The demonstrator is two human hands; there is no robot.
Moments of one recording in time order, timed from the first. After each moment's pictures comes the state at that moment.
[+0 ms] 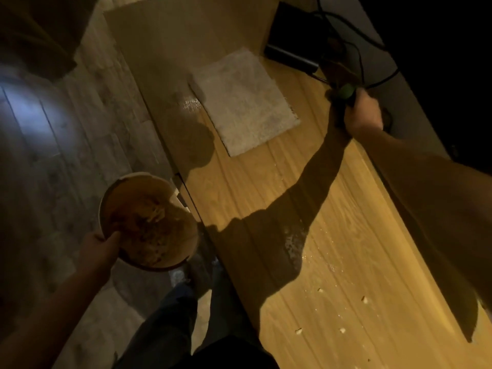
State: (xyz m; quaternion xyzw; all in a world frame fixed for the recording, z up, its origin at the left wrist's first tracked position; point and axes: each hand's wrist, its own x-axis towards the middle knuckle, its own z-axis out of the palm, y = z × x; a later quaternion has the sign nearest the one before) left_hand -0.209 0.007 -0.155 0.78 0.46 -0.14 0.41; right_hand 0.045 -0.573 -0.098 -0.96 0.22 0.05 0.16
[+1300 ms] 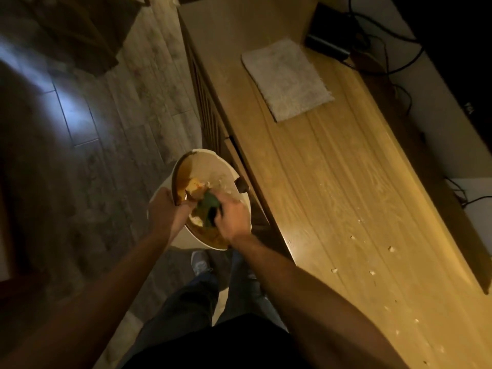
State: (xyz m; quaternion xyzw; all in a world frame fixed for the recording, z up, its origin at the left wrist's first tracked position) left_hand -0.271 0.001 -0.088 0.86 0.28 -0.13 0.40; right_hand -0.282 -0.163 -0.107 -0.91 0.02 0.17 0.37
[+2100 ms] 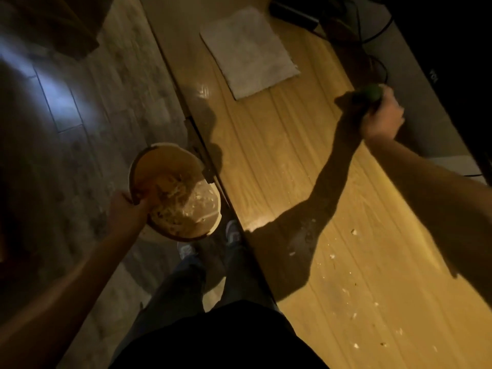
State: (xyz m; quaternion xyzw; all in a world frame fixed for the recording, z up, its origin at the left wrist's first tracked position) left_hand -0.309 -0.033 -0.100 0.84 0.36 -0.10 0.39; right_hand -0.133 -0.565 -0.057 -0.93 0.29 -0.05 0.23
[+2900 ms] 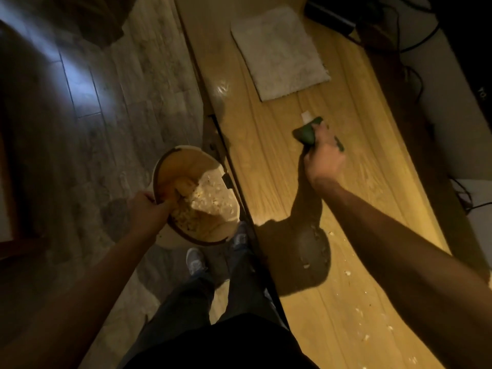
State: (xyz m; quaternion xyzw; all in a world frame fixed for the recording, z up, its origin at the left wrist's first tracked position) left_hand -0.313 -0.044 -0.105 0.82 0.40 -0.11 0.39; right_hand -0.180 -0.410 -0.101 -0.98 0.11 -0.01 0.18
